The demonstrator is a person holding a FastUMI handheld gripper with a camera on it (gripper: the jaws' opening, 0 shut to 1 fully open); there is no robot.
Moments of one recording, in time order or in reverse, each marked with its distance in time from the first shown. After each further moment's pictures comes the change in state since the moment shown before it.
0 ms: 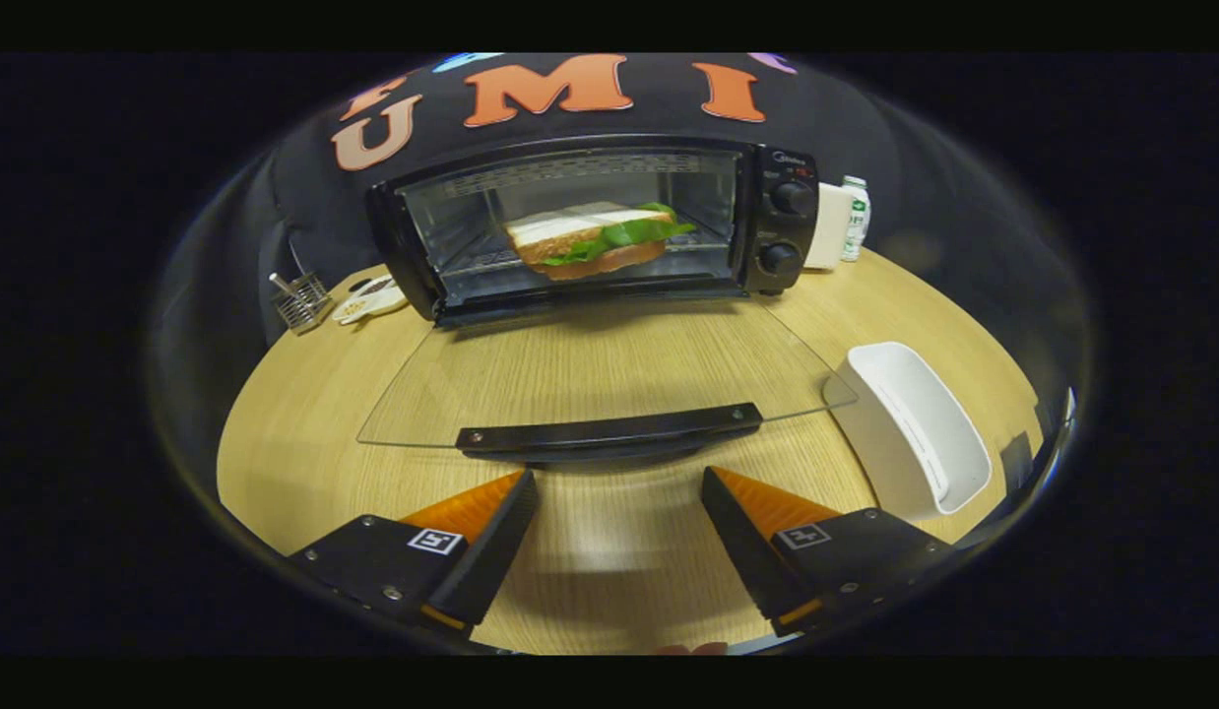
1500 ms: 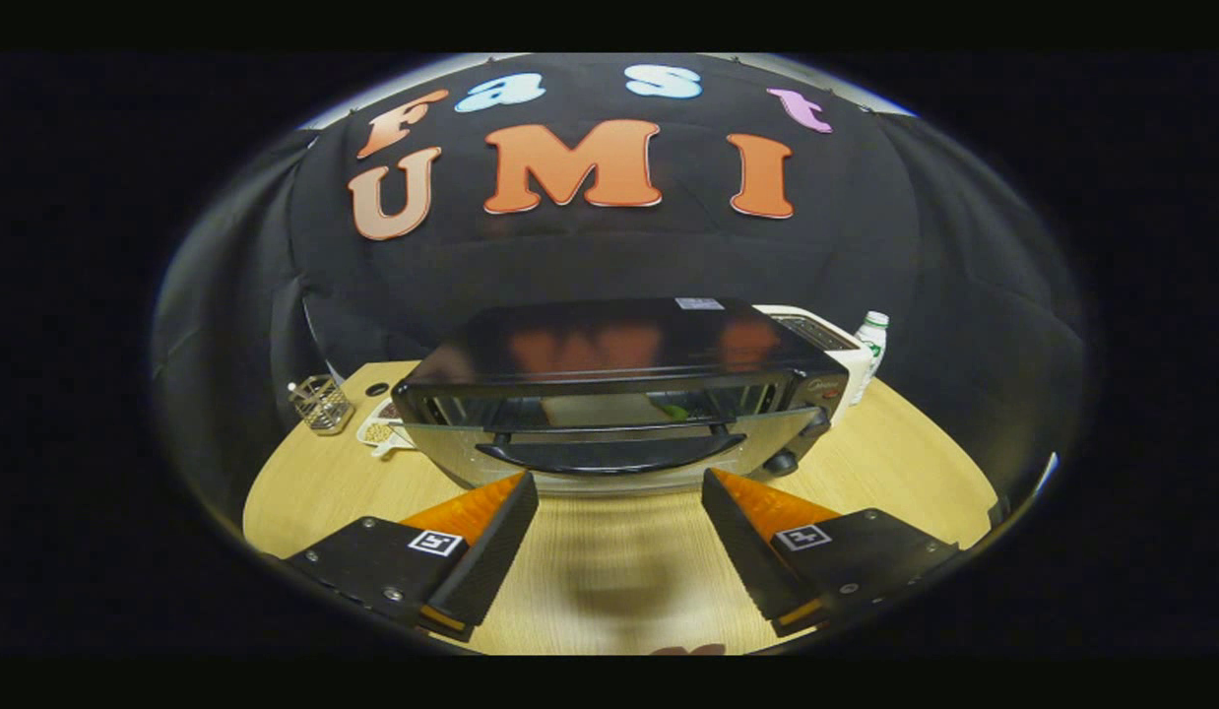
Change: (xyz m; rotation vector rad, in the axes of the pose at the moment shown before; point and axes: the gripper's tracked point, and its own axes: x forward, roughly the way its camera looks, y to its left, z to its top) arm -0.039 0.008 0.199 -0.027 -0.310 -0.002
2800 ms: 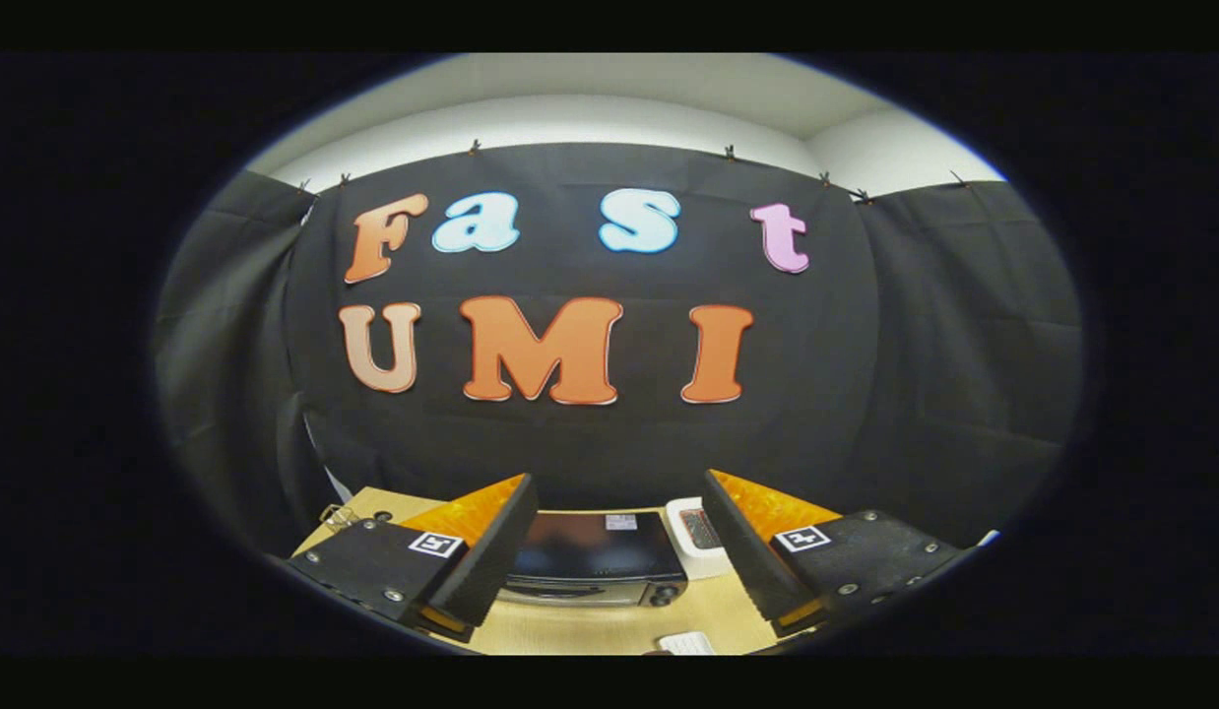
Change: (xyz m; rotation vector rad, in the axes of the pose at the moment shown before) arm -0.157 -0.062 0.302 -0.032 -0.413 -0.046
